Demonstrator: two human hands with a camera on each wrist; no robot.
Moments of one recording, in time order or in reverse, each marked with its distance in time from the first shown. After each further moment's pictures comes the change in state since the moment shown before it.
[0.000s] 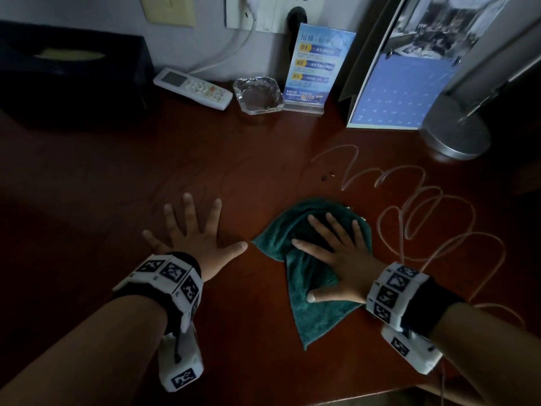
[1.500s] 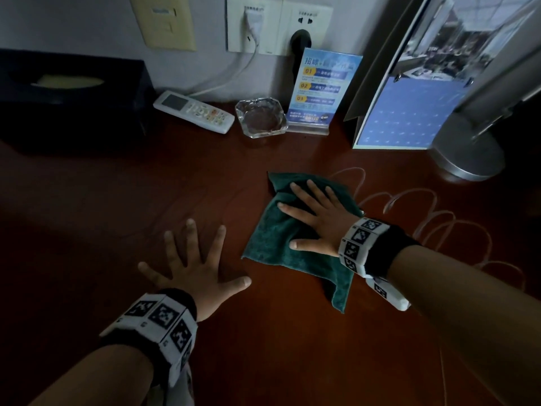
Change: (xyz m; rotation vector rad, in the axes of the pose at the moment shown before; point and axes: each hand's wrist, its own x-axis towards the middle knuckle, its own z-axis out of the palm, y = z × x) left_hand 0.006 0.003 -0.014 0.036 -0.101 0.025; right_hand 0.106 0.038 -0.058 -0.103 0.156 -0.079
